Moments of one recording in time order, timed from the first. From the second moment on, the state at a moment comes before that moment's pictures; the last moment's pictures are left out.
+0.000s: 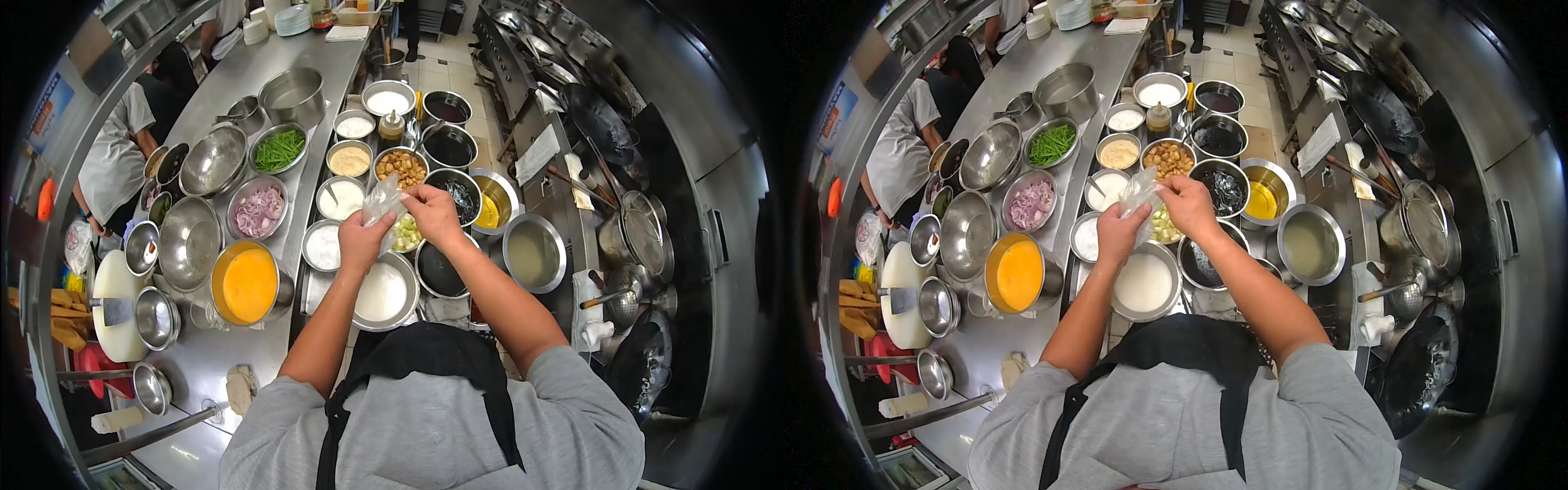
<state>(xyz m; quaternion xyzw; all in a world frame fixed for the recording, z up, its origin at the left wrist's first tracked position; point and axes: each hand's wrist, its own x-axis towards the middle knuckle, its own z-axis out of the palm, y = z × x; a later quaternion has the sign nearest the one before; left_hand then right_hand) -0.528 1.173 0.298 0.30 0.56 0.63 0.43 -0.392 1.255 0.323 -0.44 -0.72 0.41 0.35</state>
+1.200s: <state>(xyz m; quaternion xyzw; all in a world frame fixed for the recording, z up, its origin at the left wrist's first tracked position) -0.562 1.214 0.281 0.34 0.54 0.53 0.56 -0.404 1.287 0.294 -0.38 -0.43 0.75 0.34</state>
